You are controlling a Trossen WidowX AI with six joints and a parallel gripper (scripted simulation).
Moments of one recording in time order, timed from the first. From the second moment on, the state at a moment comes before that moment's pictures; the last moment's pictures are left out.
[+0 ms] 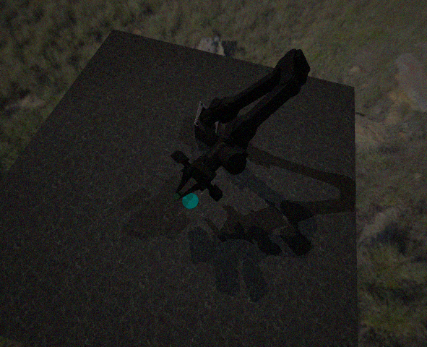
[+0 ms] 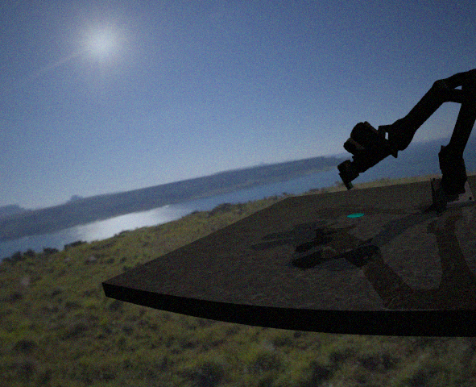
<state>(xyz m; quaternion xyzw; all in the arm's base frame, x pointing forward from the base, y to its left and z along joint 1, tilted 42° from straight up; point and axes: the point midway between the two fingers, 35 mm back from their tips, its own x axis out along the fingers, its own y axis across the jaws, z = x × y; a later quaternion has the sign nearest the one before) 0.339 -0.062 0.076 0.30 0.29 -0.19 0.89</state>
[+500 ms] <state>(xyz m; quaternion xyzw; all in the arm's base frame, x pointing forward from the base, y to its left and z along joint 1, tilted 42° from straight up) 0.332 -0.061 0.084 0.31 0.24 -0.20 0.90</state>
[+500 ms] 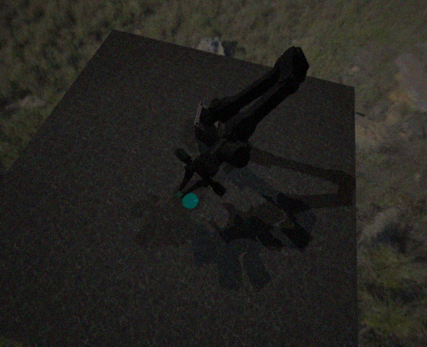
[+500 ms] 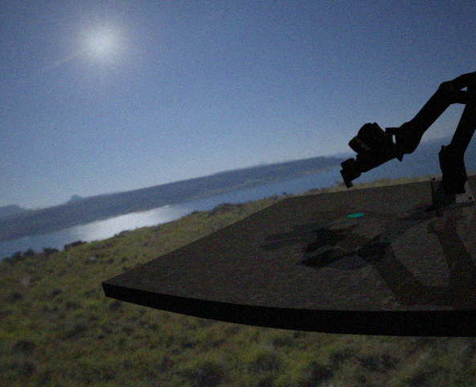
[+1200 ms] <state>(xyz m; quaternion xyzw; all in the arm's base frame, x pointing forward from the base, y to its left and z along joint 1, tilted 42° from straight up) 0.318 -0.058 0.096 0.34 0.16 -0.20 0.90</state>
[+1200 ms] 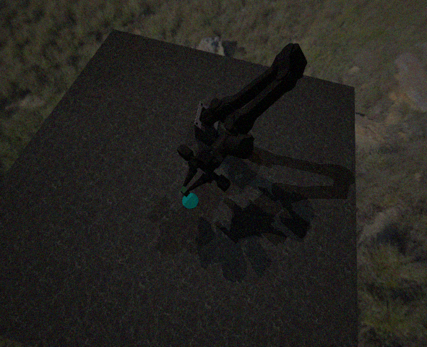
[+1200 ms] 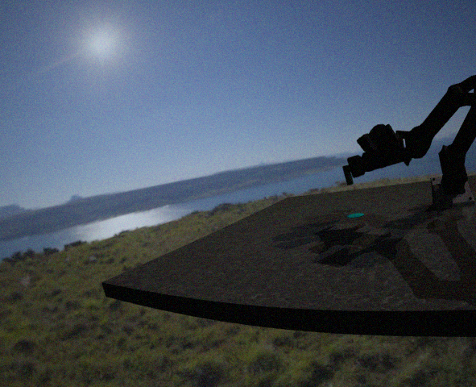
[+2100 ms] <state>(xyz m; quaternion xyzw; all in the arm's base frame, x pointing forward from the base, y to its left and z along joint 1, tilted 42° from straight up) 0.309 -0.056 0.101 0.36 0.12 -0.20 0.90</state>
